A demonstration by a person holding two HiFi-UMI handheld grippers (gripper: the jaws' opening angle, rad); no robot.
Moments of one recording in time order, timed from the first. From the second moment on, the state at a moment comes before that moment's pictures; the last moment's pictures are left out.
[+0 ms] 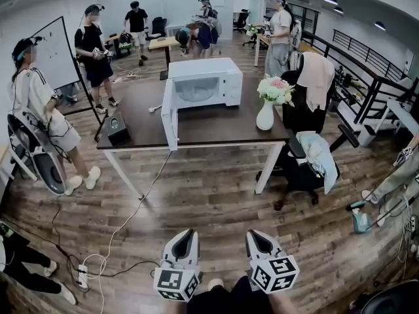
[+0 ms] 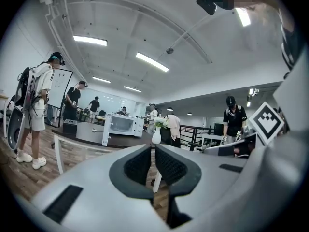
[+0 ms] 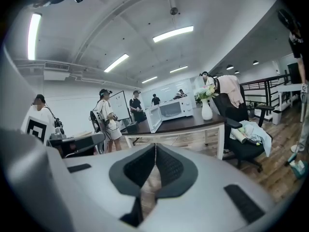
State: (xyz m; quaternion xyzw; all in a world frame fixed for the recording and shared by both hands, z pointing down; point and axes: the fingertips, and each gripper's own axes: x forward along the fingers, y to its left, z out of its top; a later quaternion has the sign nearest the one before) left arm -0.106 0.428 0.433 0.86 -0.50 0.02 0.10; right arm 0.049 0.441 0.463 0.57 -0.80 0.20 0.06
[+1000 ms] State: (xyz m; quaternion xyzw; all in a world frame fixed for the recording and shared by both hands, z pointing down) left arm -0.136 0.367 0.444 0.85 -0.52 0.02 0.12; right arm 0.016 0.371 0.474 0.55 -0.81 0.22 0.08
